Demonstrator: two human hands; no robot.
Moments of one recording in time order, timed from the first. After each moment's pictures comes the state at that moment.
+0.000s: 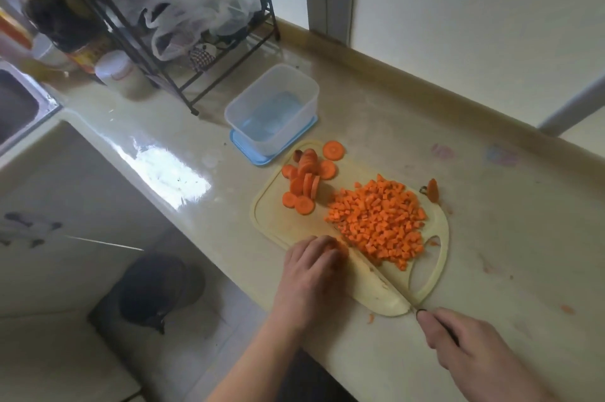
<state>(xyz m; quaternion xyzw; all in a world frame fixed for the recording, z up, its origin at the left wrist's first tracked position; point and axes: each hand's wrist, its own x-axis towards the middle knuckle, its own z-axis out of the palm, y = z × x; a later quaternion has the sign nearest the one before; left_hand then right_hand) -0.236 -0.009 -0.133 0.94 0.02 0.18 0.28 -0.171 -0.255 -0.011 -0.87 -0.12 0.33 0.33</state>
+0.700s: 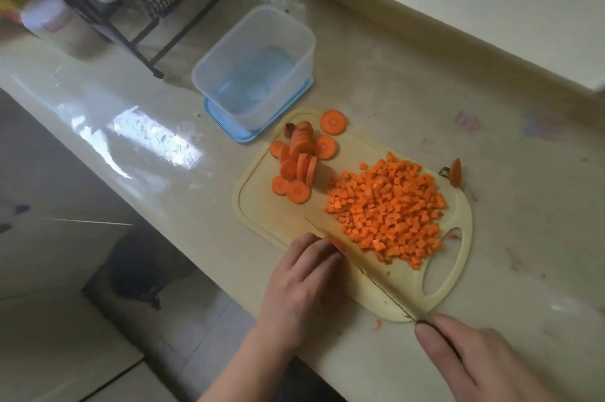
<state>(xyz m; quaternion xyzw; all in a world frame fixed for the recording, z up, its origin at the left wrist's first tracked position) -0.238 -0.006 -0.123 0.94 -0.03 0.19 0.29 -0.165 -0.239 -0.022 -0.89 -0.15 0.34 0.27</state>
